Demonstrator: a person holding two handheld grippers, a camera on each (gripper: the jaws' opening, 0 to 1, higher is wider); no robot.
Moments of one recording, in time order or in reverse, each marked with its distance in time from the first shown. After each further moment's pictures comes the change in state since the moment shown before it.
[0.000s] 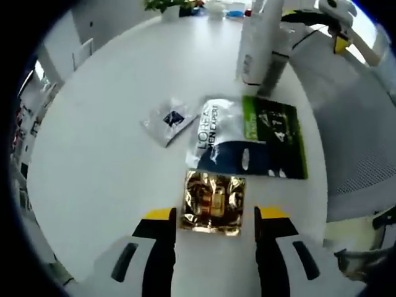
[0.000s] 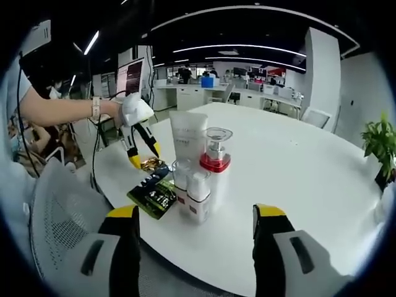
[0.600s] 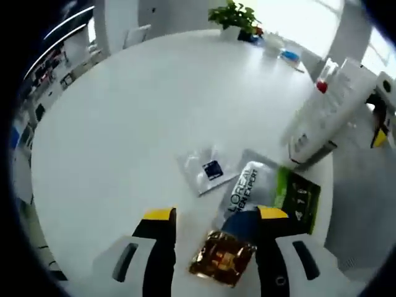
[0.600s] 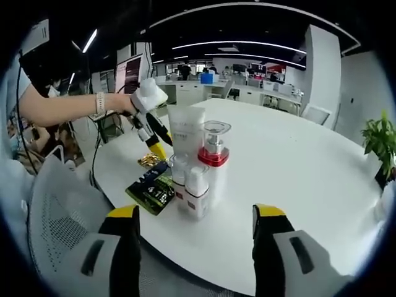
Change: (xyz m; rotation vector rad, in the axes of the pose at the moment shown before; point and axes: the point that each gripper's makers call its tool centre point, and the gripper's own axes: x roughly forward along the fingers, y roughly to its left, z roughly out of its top) left arm 0.012 0.030 0.067 -0.315 -0.159 0.094; right arm 0.002 -0.002 -0.008 0.008 0.027 -0.003
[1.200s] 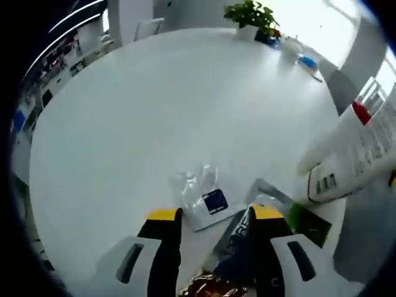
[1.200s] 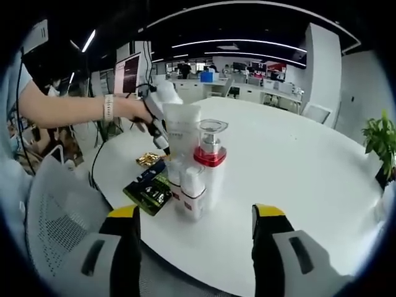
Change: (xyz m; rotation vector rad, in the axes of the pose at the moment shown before) left arm 0.035 -0.001 0.025 -0.110 -0.005 0.092; right arm 0.005 -0.008 0.001 0.004 0.007 0.001
